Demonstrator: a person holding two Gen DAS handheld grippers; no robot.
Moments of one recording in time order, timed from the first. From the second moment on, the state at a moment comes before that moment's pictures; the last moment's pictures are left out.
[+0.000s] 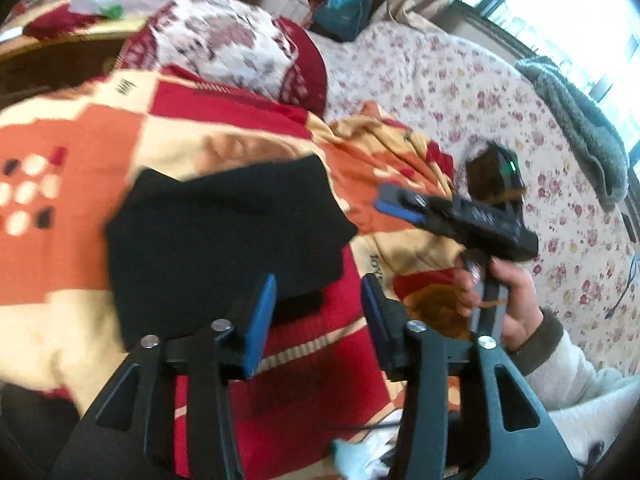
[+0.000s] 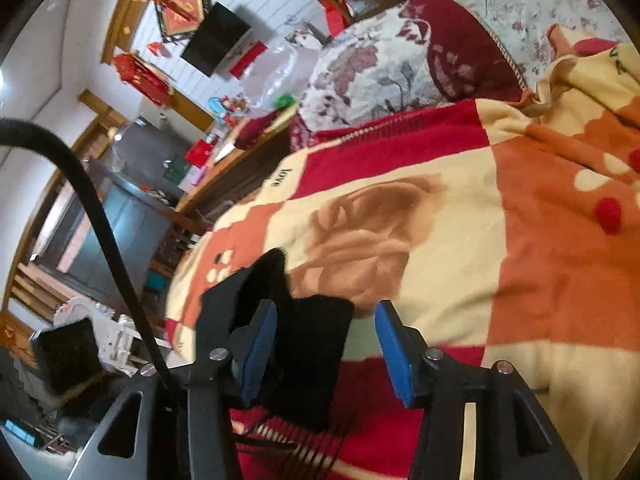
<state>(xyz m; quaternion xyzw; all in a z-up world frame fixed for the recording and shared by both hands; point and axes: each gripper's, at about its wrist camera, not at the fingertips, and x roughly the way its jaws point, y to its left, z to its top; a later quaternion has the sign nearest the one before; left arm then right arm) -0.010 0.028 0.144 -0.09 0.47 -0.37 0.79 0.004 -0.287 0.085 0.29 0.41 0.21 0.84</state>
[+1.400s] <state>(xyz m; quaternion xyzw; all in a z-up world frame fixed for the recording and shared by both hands) 0.116 0.038 0.090 0.04 0.48 -0.25 0.84 -0.017 -0.208 0.041 0.17 0.46 0.26 0.83</state>
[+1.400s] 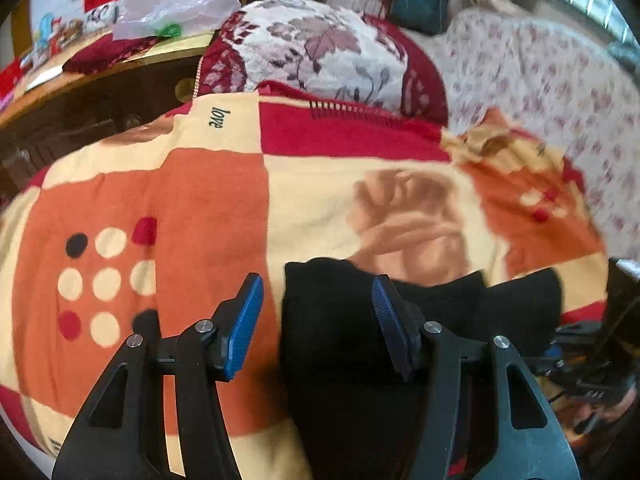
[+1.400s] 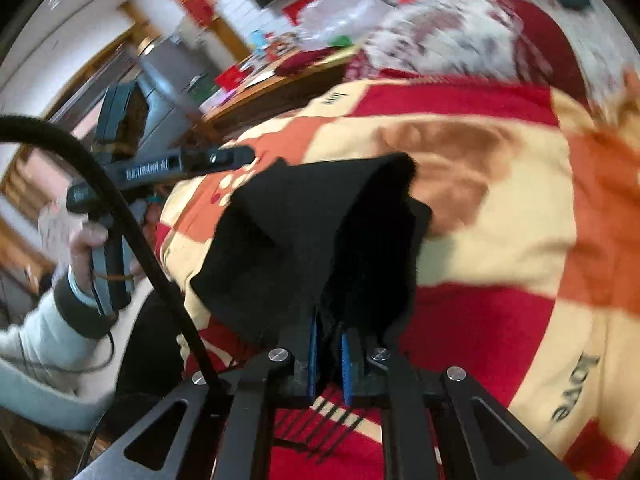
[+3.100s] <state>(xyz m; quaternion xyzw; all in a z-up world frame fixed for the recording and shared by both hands) 0.122 0.029 0.093 0.06 0.49 -0.34 0.80 -0.022 -0.229 0.079 0.18 0.43 0.25 0.85</state>
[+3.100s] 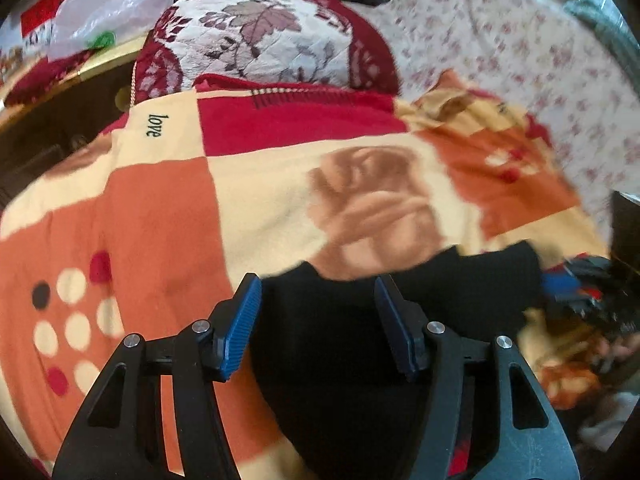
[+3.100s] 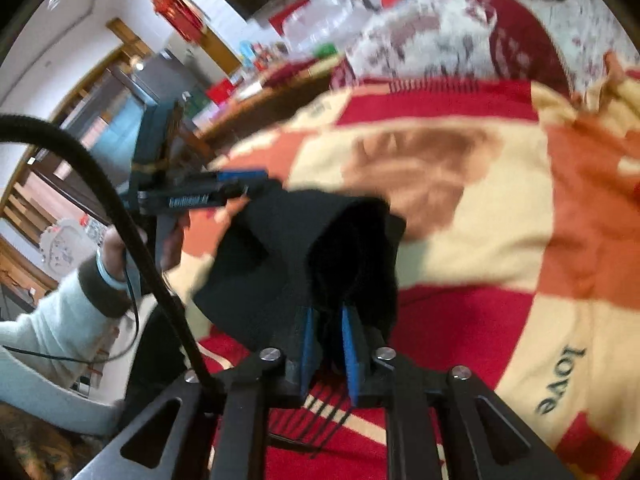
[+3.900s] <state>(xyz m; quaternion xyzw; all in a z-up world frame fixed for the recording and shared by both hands) 0.125 -0.043 0.070 0.26 0.51 -0.52 0.64 0.024 -0.226 0.053 0.17 0.47 0.27 0.82</state>
